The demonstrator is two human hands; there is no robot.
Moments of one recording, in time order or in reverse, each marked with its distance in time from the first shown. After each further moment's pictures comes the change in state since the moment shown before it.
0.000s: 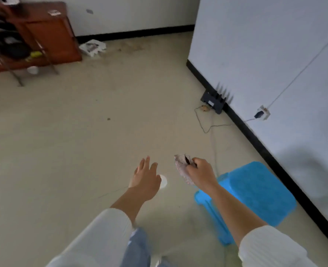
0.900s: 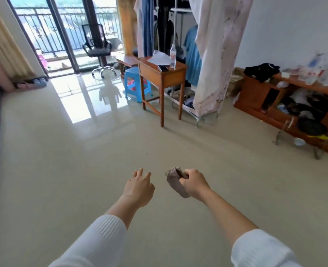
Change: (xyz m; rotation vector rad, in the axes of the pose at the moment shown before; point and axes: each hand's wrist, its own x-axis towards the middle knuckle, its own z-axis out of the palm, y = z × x) left_hand -0.573 -0.737 -0.181 -0.305 0.493 -1.272; right_hand -0.390 -0.621 0.716 -0.469 -0.938 -1.031
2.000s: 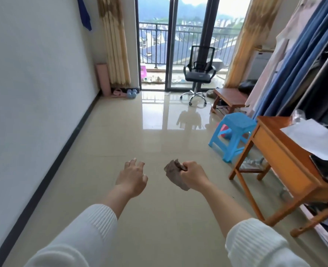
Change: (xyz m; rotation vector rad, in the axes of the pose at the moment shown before) left_hand 0.722 -0.551 -0.356 -0.112 0.269 -0.551; right_hand 0.869 -0.615 0.204 -0.159 -0.290 -0.491
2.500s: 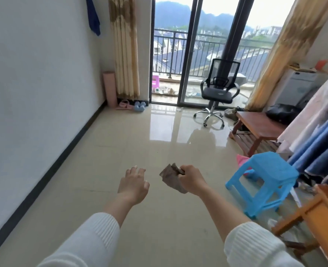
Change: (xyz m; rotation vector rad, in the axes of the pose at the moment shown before) left_hand 0.456 -0.008 -0.027 -0.075 0.028 -0.133; right_hand 0.479 -0.054 -0.041 -0.048 -0.073 -0.105
